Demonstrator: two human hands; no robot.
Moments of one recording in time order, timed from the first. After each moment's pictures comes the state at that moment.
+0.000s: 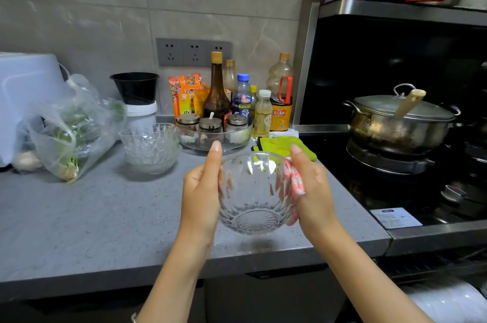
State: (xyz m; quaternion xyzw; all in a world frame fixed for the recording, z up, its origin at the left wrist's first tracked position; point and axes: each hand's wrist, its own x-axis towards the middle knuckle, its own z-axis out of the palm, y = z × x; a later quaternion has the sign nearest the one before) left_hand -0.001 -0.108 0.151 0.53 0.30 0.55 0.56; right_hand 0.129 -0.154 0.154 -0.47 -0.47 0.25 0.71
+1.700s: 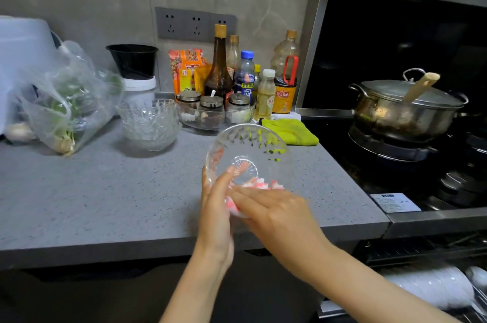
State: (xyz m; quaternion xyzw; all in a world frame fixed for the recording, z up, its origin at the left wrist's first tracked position) left_hand 0.007 -0.119 0.095 0.42 0.23 0.53 0.70; right_hand 0.113 -0.161 0.093 -0.48 -0.78 -0.26 0.30
